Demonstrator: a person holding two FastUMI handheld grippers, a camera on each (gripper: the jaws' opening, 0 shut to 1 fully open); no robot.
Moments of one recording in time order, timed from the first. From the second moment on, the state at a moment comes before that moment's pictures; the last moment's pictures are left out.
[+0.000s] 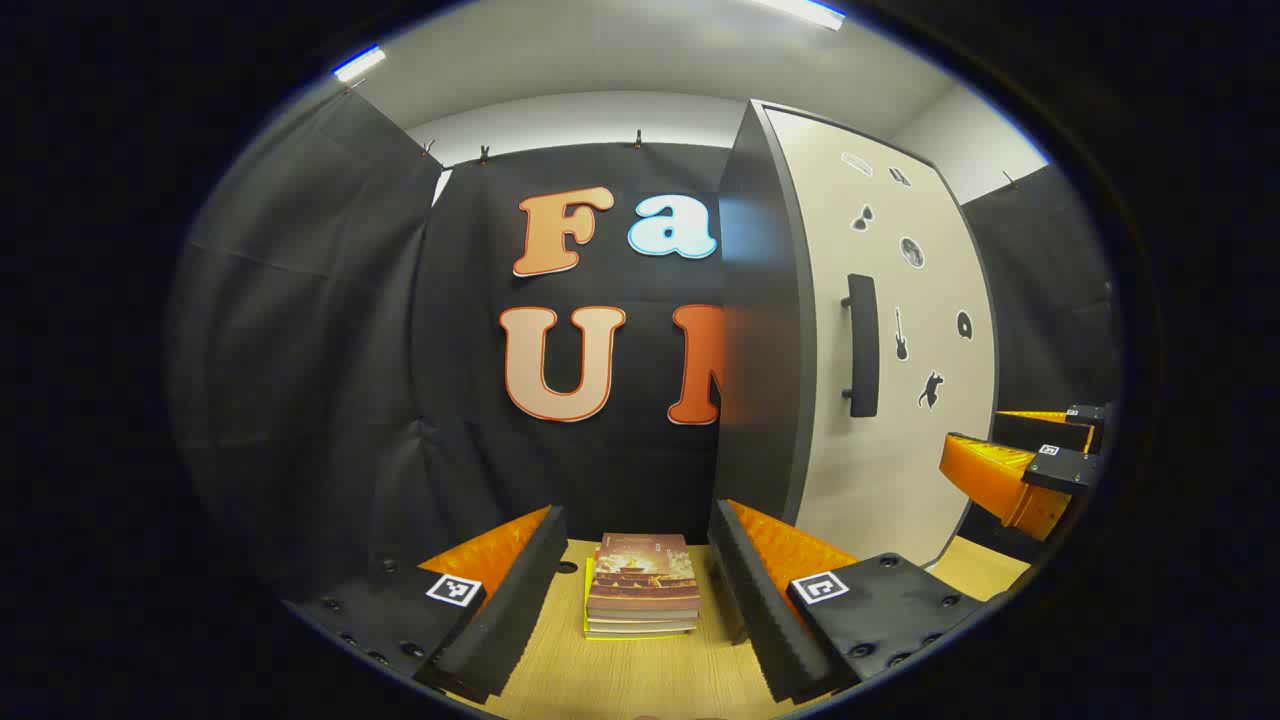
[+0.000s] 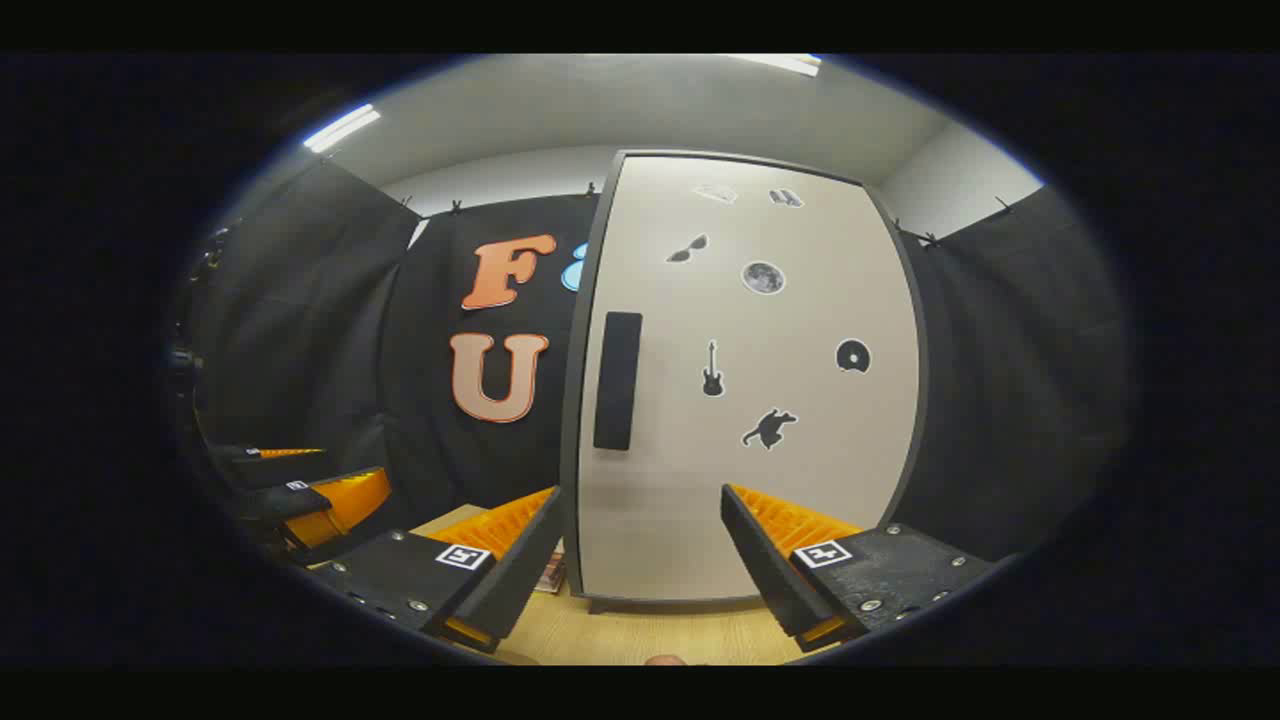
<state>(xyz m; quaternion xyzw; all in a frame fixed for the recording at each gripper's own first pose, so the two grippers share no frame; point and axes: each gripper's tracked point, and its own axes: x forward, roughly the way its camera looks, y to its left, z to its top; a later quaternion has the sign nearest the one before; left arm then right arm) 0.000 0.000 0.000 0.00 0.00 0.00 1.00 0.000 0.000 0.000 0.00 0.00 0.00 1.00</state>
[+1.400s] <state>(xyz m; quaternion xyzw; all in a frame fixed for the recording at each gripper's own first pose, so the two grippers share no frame) 0.020 0.015 -0.012 0.01 0.01 0.02 1.00 0.092 0.014 0.029 0.03 -0.01 0.01 1.00</state>
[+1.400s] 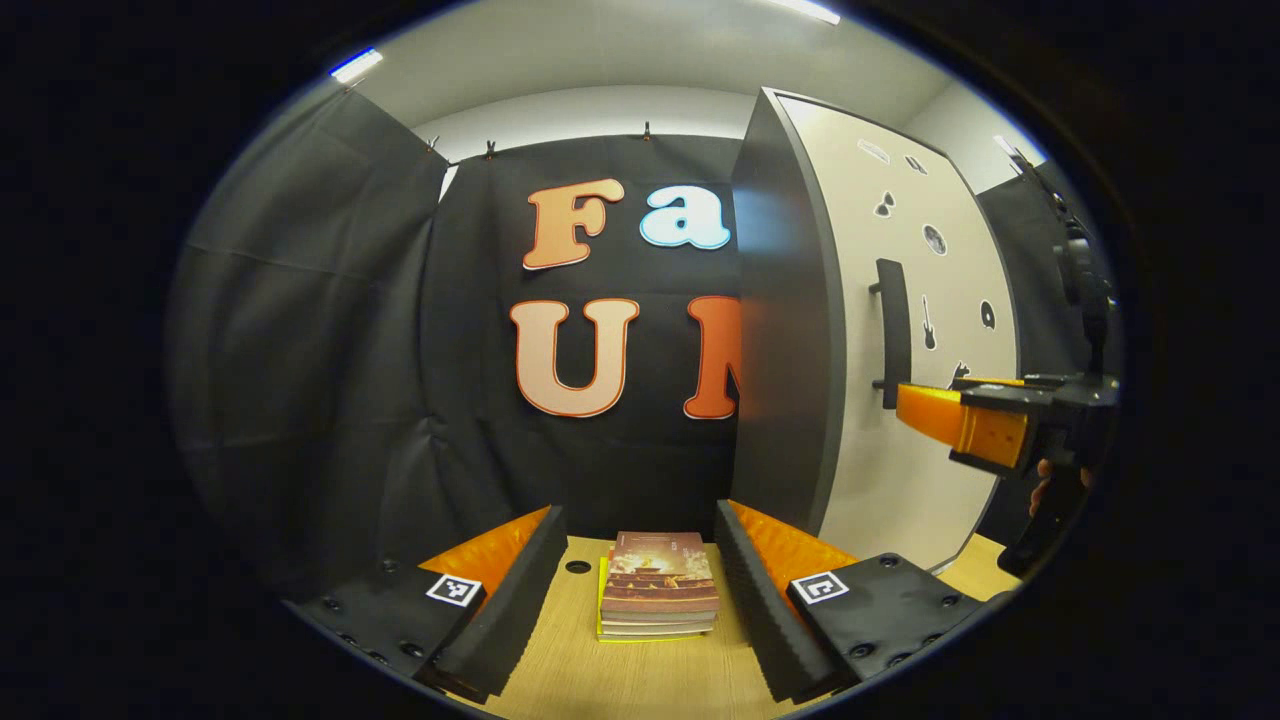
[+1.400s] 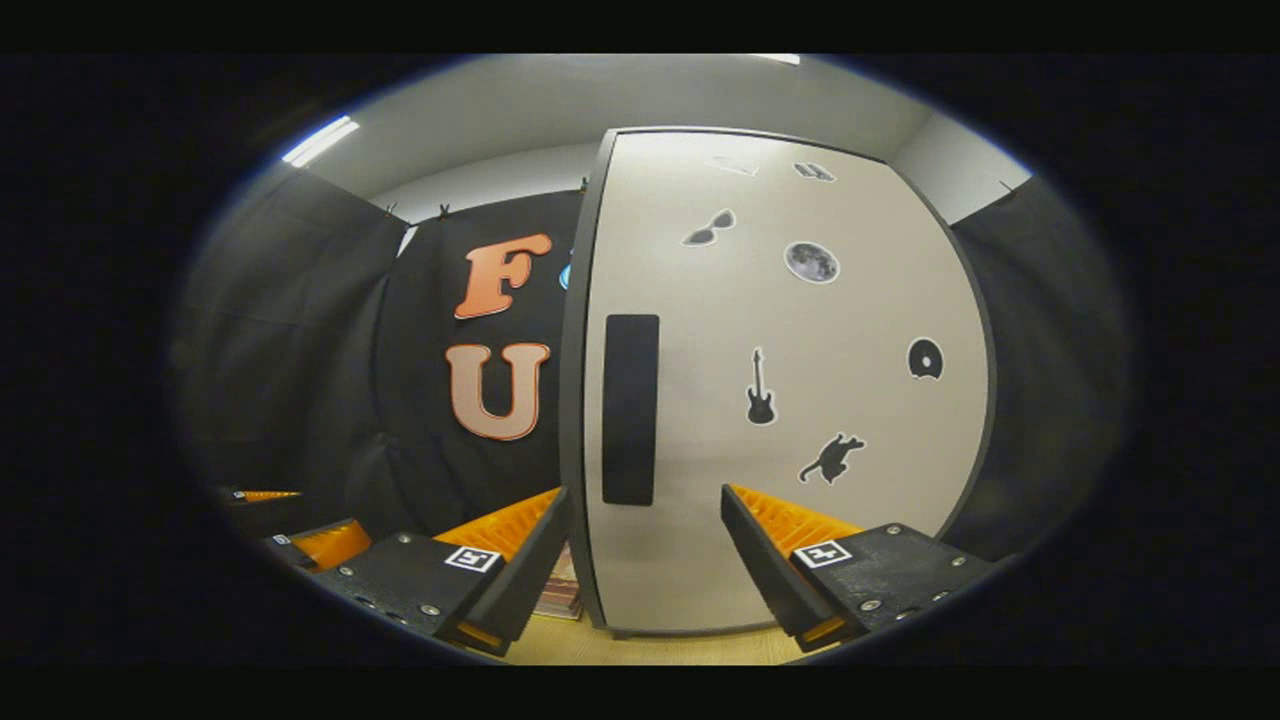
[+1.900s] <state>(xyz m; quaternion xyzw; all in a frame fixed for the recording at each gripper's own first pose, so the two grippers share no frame) 0.033 0.034 -0.027 -0.01 0.02 0.00 1.00 0.138 0.023 0.037 0.04 0.00 -0.02 1.00</state>
